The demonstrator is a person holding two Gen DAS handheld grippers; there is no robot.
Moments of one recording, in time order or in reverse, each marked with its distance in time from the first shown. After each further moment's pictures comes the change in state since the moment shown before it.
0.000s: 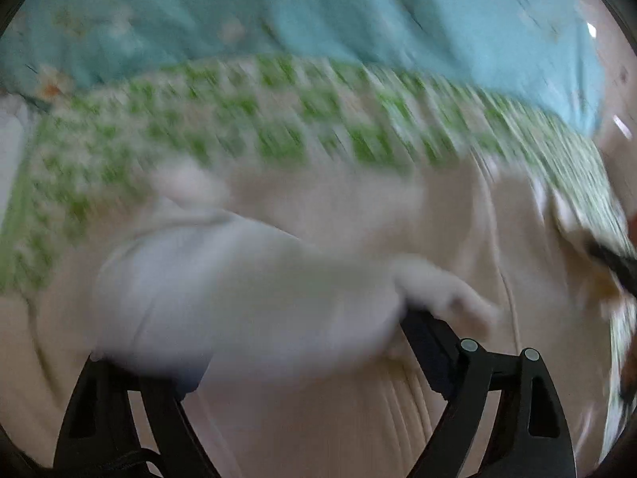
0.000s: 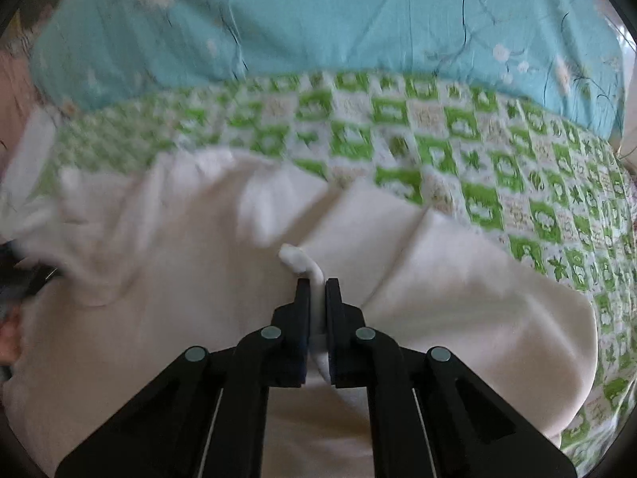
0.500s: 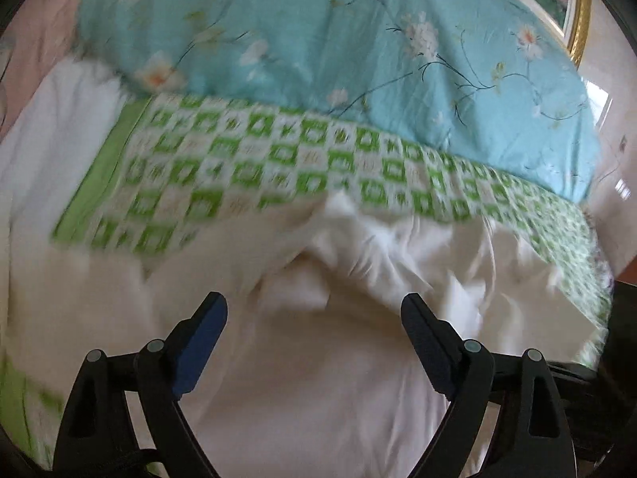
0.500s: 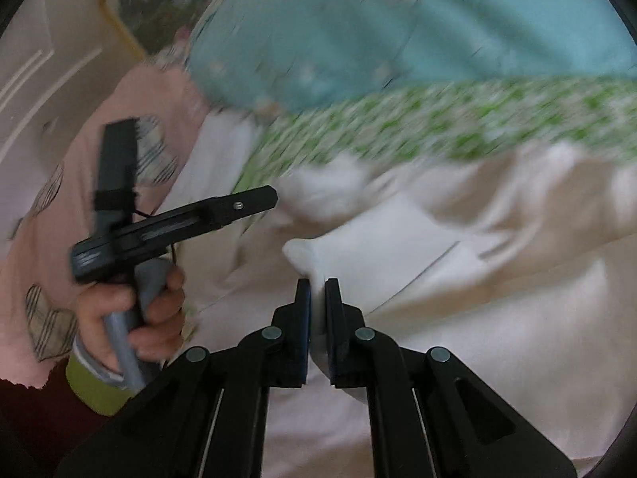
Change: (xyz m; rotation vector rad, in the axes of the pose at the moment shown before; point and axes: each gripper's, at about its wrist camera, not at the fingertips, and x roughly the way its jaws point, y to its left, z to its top) left arm -0.097 0.104 -0.053 -0.164 -0.108 -0.073; right arm -0.018 0.212 -0.028 -0.010 0.013 0.642
